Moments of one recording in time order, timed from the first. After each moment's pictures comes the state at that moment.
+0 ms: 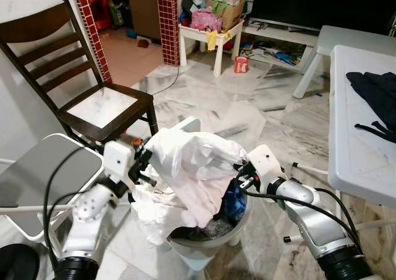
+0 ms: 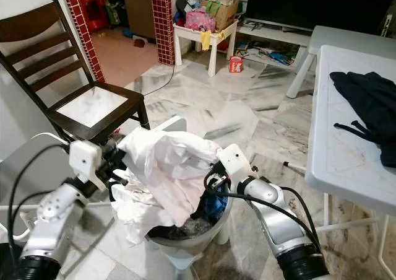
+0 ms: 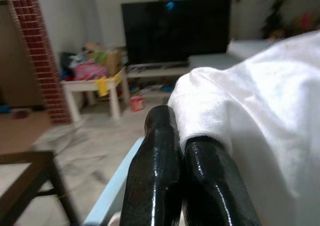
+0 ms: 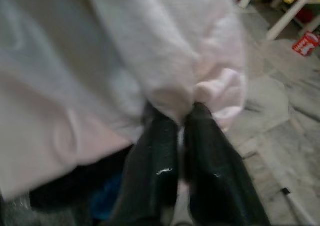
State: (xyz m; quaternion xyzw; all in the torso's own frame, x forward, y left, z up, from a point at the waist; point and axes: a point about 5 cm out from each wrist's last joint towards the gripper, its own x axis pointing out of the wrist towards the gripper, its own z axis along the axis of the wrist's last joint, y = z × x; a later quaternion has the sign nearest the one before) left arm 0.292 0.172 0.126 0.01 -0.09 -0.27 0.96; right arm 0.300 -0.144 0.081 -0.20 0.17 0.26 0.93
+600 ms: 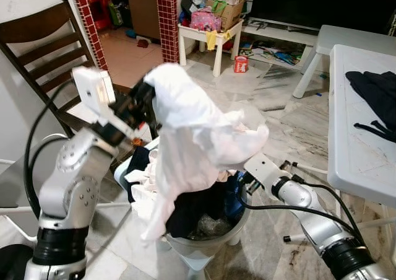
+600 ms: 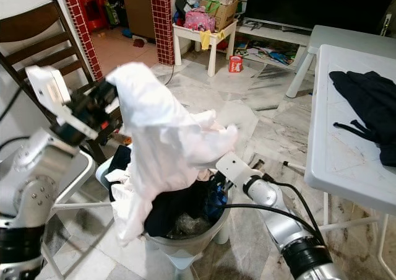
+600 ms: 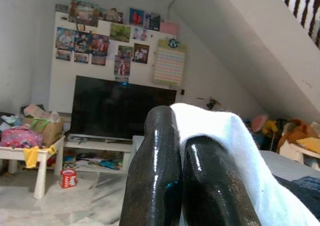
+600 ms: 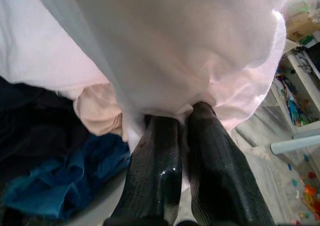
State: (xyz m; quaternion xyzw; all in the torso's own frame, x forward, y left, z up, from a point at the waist) left arm 0.297 0.145 0.261 -0.13 -0.20 -0.34 0.91; right arm 0.313 -0.153 0.079 -0.33 0.11 0.25 0.90
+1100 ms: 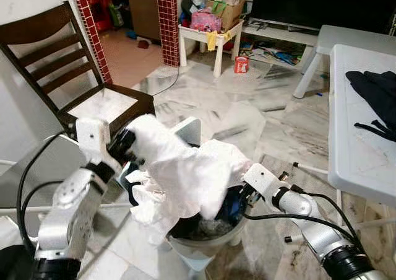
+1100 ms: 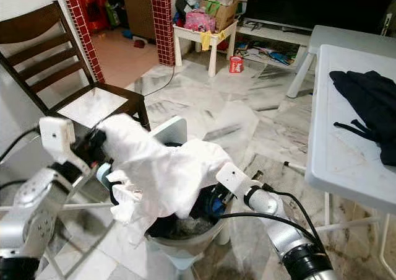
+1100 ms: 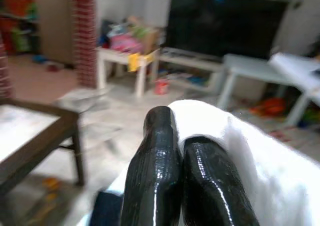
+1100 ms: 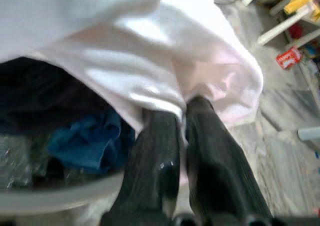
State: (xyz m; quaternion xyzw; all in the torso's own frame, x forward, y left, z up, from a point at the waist) left arm 0.288 0.197 0.134 -0.05 -0.01 -0.14 0.99; right arm 0.297 -0.163 0.054 -0.33 0.17 0.29 0.88
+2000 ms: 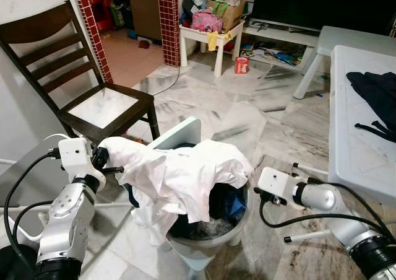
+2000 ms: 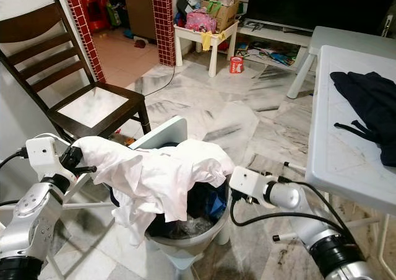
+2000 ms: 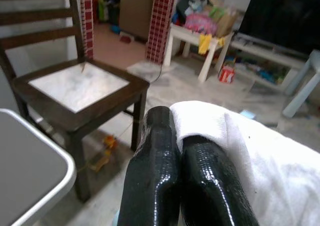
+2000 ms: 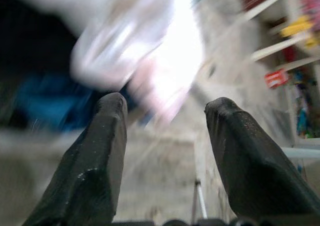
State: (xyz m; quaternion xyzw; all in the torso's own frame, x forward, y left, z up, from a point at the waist) left arm 0.299 0.228 0.110 -0.09 0.03 0.01 1.00; right arm 0.308 -0.190 0.090 -0.40 0.15 0.35 0.84
